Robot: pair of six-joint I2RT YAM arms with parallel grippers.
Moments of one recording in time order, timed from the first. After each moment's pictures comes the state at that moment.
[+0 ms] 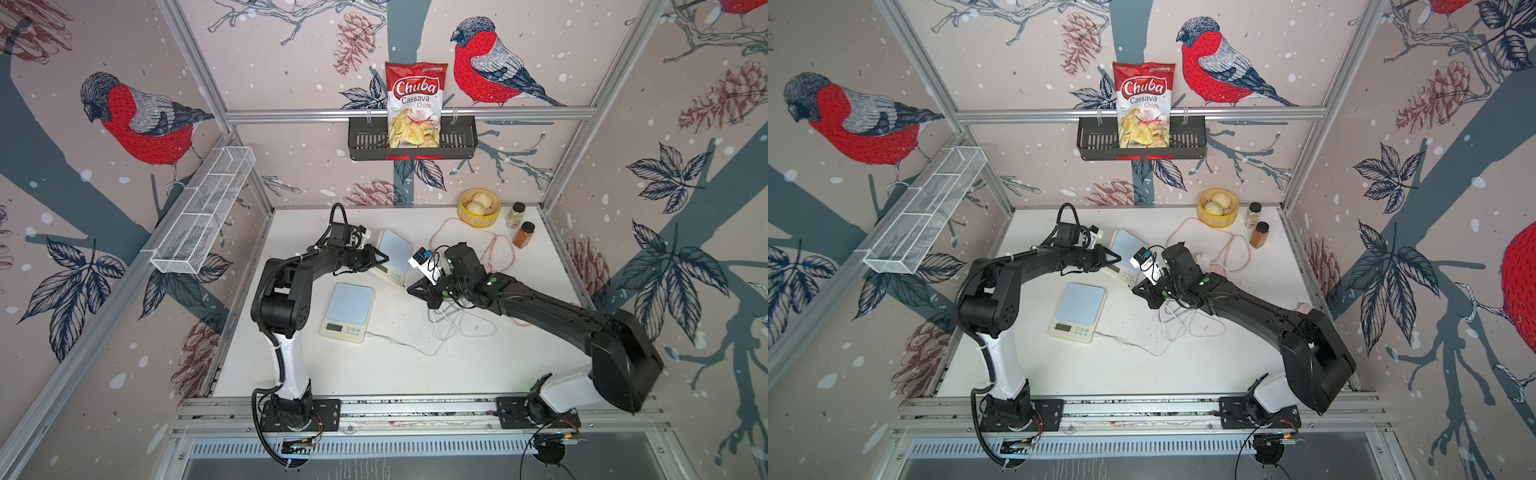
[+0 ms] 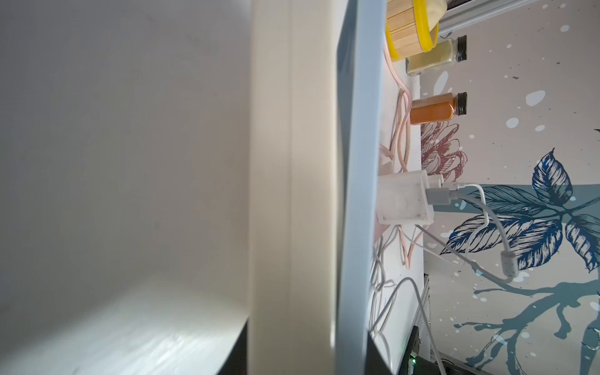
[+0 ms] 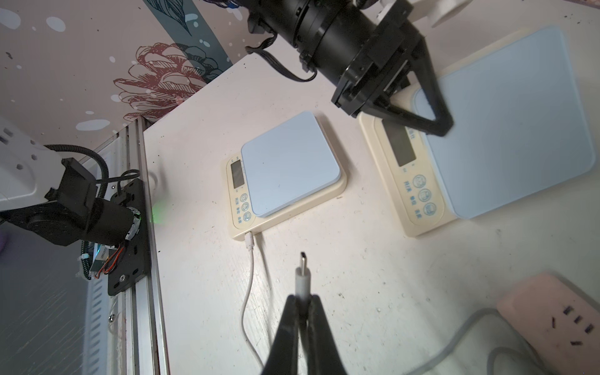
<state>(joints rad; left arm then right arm) -0.21 2.01 1.28 -0.15 0.78 -0.48 0.75 1.47 0.96 -0.17 -0.49 -0.02</state>
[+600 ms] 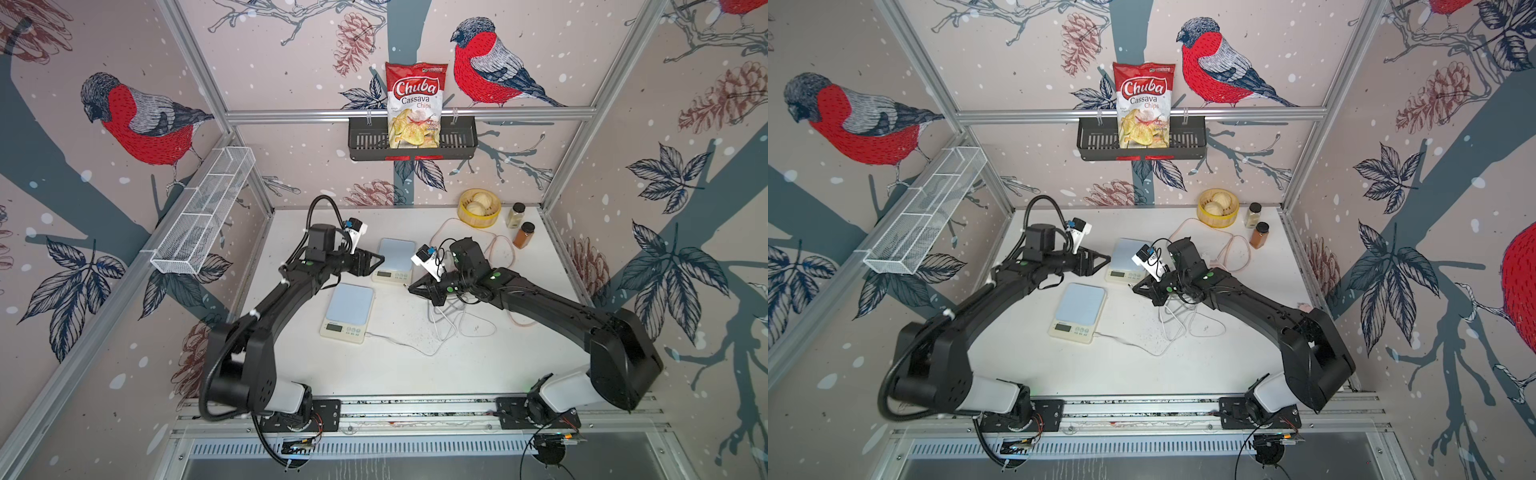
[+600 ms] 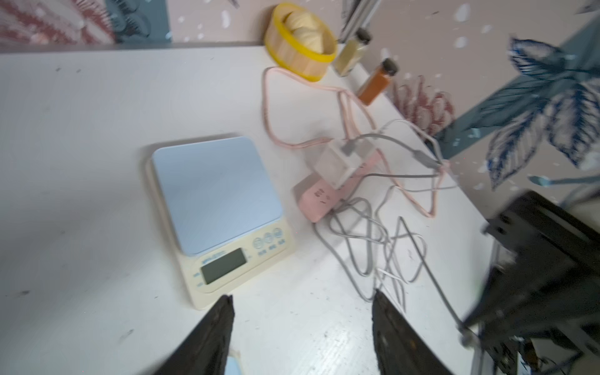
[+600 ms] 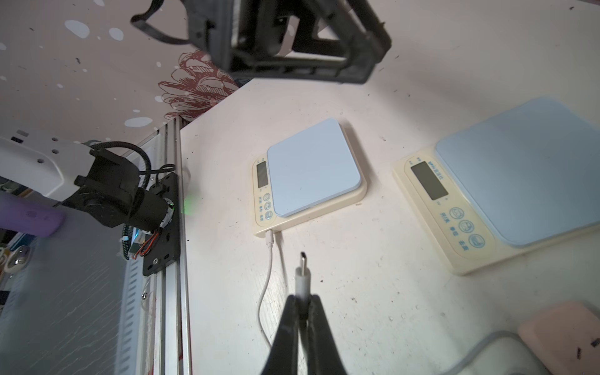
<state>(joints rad) -0.23 1.36 0.92 -0.17 0.74 -0.04 0.68 1.47 0.99 -0.21 -0.69 -0.08</state>
